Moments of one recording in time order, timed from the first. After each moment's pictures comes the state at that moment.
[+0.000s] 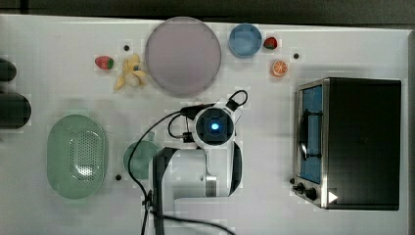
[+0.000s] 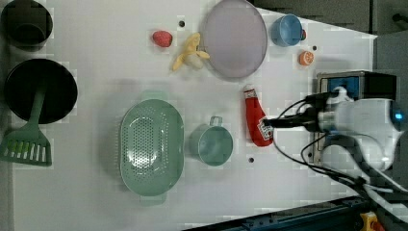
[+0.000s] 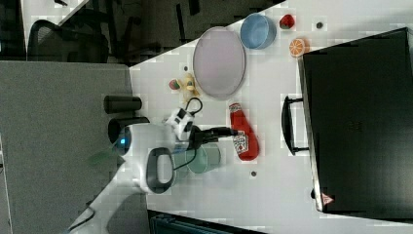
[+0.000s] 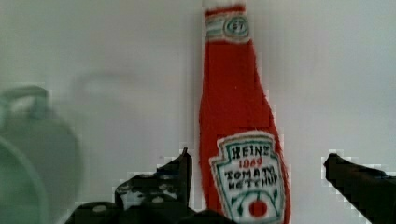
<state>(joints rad) -0.13 0.20 0.14 -2.41 -0.04 0.97 -0.91</state>
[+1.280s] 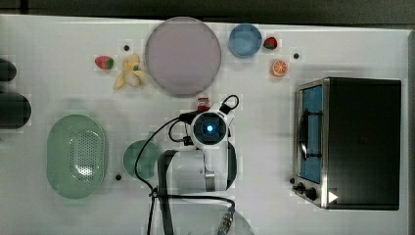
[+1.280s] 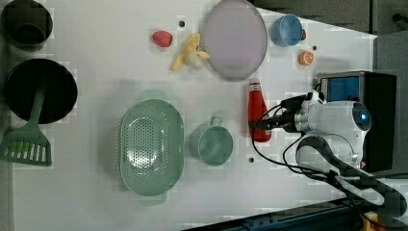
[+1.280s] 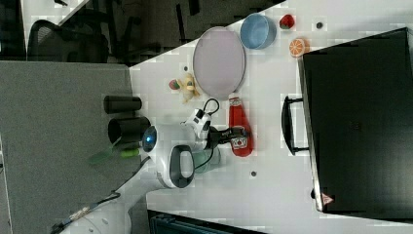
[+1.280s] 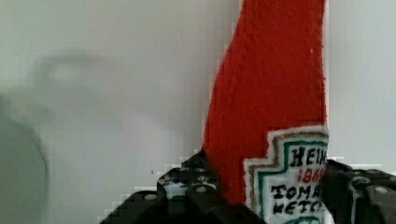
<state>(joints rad) -0.12 0.34 0.13 -2.42 -0.09 1.09 -0.91</state>
